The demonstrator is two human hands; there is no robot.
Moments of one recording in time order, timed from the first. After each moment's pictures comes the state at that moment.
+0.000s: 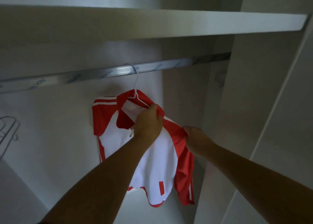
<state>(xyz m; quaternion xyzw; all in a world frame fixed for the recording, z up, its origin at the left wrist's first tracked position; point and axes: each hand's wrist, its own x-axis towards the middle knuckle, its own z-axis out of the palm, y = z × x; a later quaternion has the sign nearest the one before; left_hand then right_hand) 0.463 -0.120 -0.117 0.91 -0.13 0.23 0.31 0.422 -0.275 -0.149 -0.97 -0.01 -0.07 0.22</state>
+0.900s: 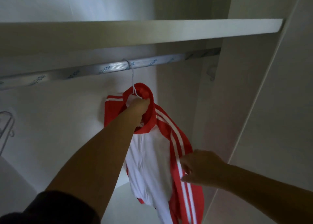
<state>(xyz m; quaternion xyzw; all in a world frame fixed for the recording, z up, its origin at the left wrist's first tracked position) 0.477 -0.112 -0.077 0.79 0.09 -0.04 0.61 0.315 -0.267 -0.146 -0.99 -0.14 0.05 0.02</state>
